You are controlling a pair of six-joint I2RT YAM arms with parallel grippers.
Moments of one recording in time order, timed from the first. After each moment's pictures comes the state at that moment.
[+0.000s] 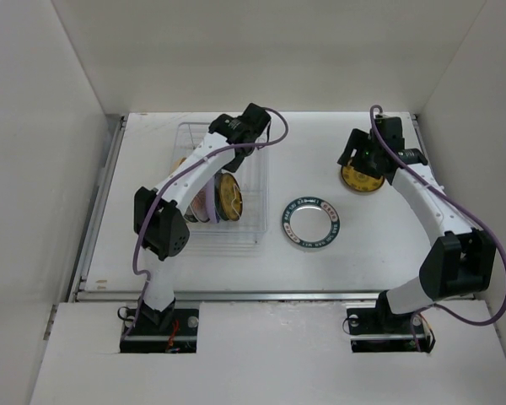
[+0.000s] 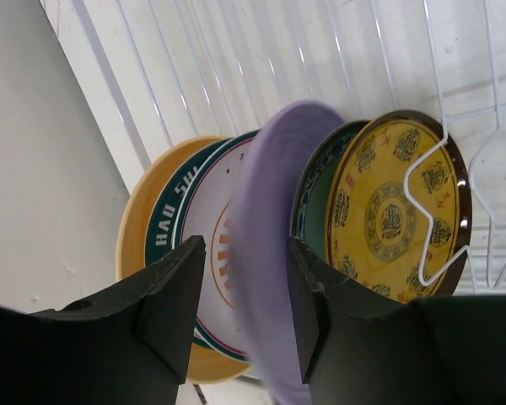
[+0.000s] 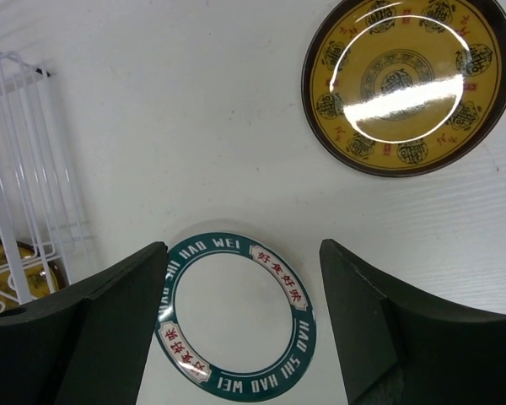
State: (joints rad) left arm -0.61 1.98 2.01 -1.21 -0.60 0.04; right arm 0.14 1.49 1.30 -0.56 0.03 0.48
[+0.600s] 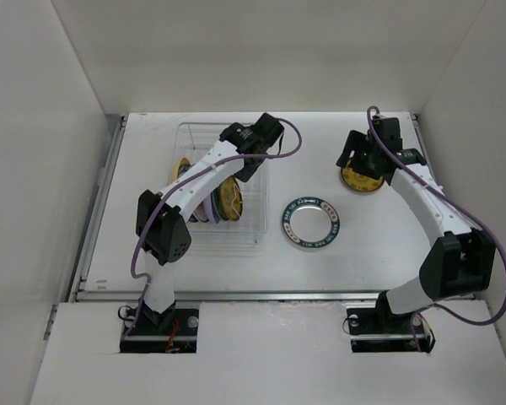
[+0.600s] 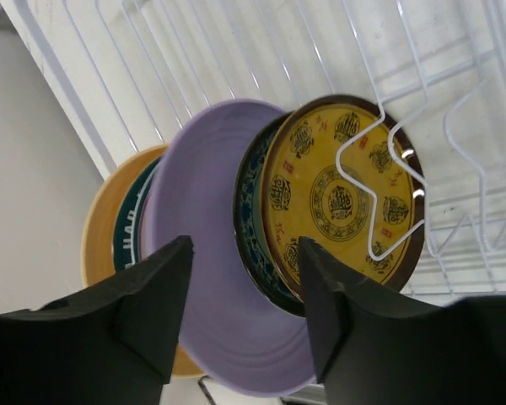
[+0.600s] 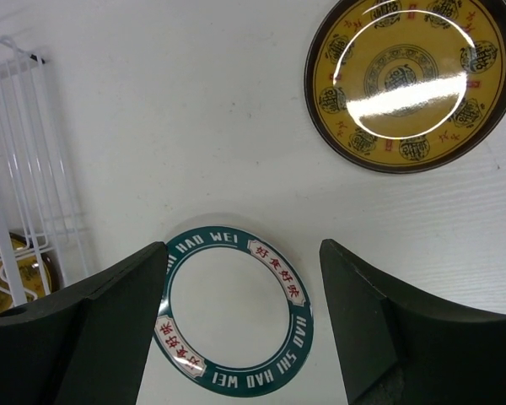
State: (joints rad) left arm -0.70 1.96 1.98 -1.19 -0.57 0.07; right arm 0.15 1.49 1.29 -0.58 0.04 0.46
